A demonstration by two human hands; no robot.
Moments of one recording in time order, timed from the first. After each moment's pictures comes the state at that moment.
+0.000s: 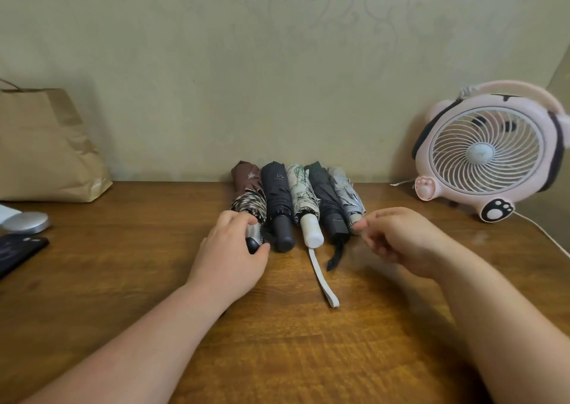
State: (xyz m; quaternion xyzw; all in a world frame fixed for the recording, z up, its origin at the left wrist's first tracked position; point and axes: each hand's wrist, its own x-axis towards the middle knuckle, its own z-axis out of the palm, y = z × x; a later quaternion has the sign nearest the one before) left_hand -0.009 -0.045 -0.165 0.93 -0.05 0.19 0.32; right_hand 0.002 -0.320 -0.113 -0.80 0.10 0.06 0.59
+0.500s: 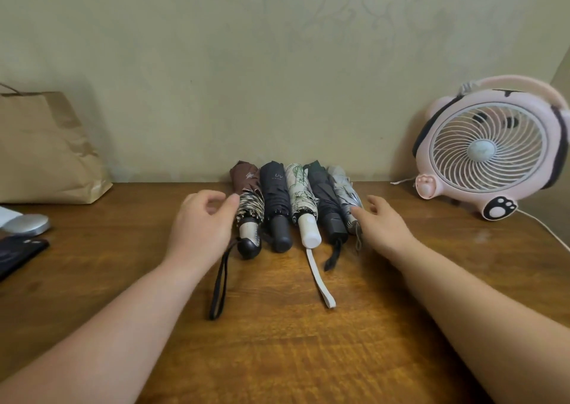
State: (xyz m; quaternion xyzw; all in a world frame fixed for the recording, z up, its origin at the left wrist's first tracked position) left_hand 0.010 -0.026 -0.138 0.84 0.06 0.24 0.48; right_hand 0.048 -0.319 -0.145 -0.89 0.09 -0.09 0.43
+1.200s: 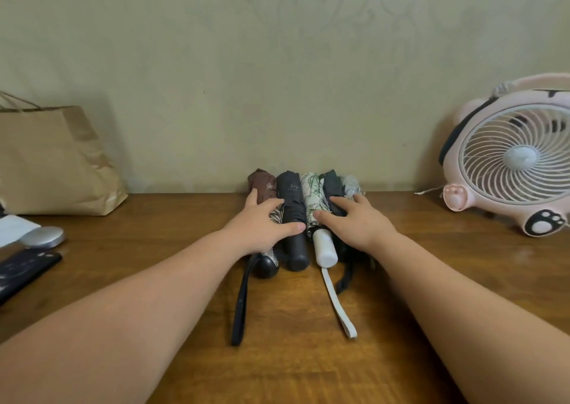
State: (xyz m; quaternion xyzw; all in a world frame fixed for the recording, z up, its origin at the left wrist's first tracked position) left_hand 0.095 -0.054 -0.141 0.95 -0.04 -0.02 0.31; right_hand 0.101 -0.270 -0.139 -0.97 -0.01 -0.02 0.25
